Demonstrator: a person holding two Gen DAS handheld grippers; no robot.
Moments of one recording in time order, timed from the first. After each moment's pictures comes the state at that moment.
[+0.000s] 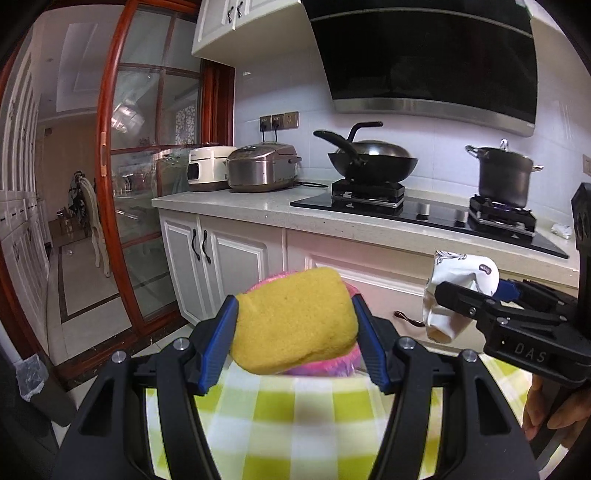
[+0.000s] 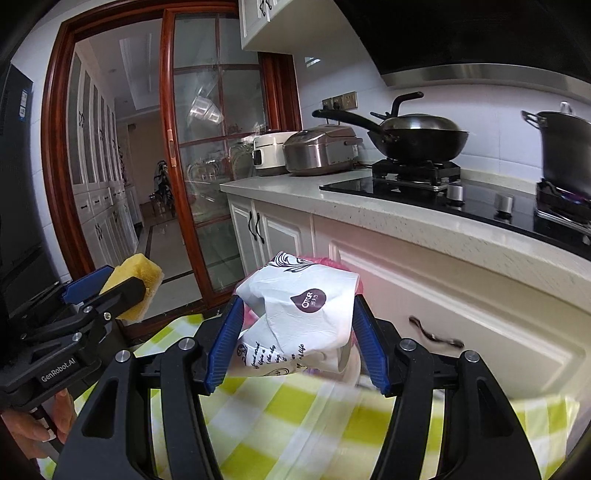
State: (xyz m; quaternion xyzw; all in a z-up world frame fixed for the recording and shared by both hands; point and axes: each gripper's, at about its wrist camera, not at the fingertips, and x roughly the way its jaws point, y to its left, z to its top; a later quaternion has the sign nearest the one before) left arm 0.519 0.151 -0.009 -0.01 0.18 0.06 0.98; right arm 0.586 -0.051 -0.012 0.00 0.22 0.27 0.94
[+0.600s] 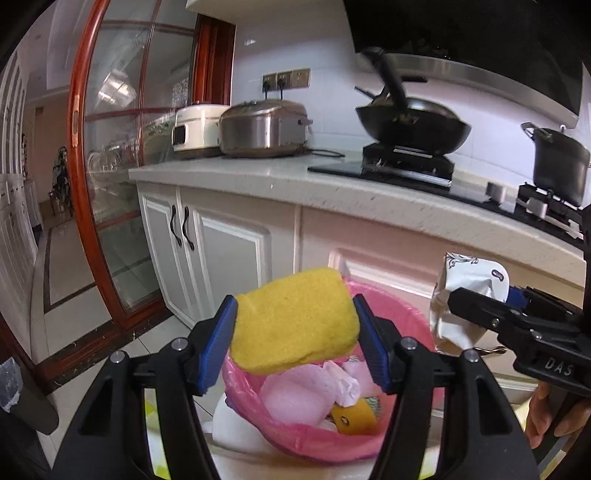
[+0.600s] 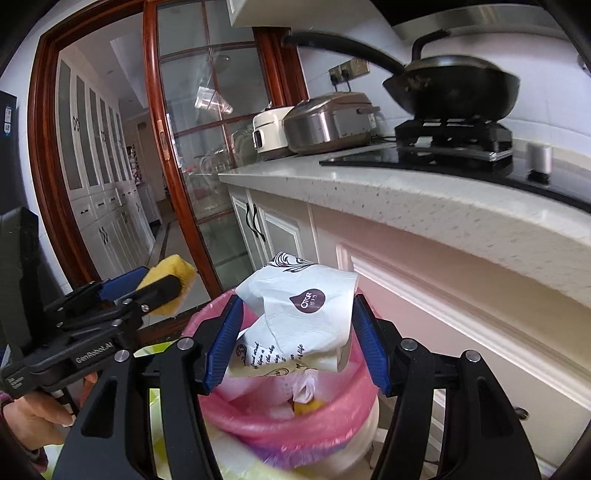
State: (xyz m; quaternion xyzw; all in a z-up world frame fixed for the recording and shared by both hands) left arm 0.716 0.220 -0.071 -0.03 0.22 0.06 0.97; right arm 0.769 -0.002 -0.073 0.03 0.25 0.32 0.91
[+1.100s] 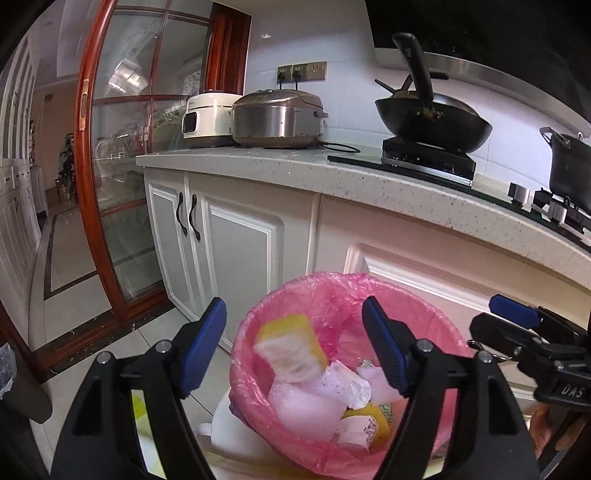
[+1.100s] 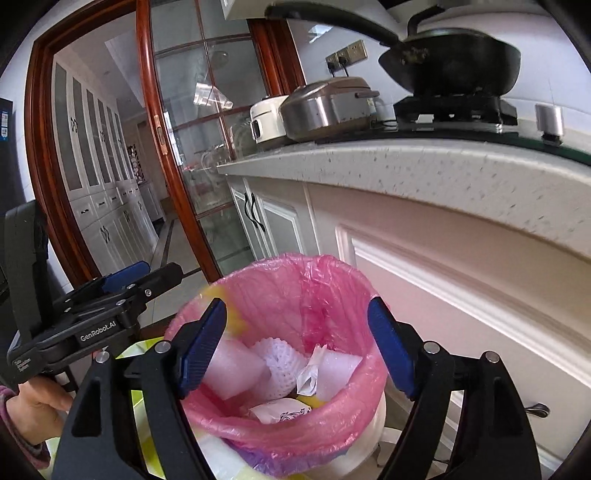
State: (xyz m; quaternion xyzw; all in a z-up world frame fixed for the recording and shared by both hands) left arm 0.723 0.236 -0.084 -0.05 0.22 0.07 0.97; right arm 0.777 -0.004 -0.094 0.04 0.26 0.32 0.91
